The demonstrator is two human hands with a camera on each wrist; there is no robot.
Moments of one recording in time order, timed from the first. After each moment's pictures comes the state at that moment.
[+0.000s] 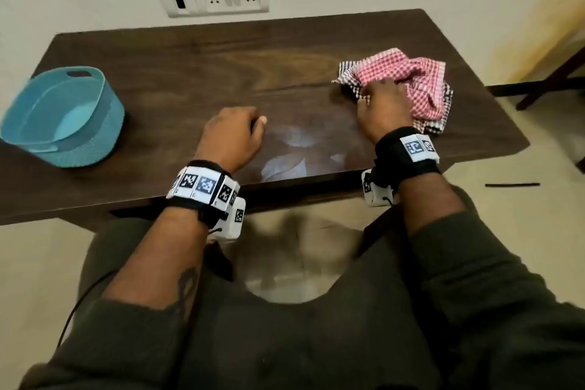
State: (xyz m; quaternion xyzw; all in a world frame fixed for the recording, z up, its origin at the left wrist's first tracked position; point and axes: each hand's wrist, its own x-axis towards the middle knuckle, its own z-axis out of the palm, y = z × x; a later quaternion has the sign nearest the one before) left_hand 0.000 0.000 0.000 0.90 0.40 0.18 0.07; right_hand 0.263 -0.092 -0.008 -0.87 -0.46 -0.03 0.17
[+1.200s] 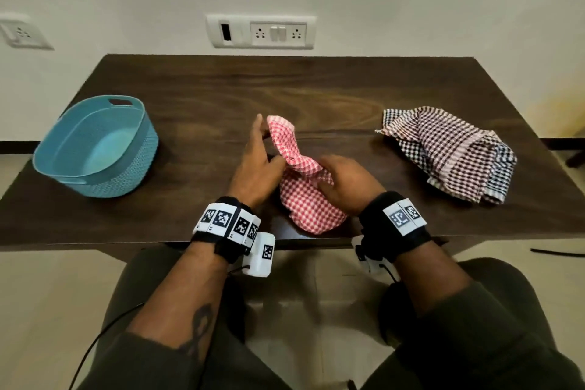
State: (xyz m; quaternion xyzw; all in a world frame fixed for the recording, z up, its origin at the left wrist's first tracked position) left_hand 0.003 0.067 -0.033 0.71 0.46 0.29 0.45; right_hand 0.186 -0.017 -0.040 -0.68 -0.69 0.15 0.17
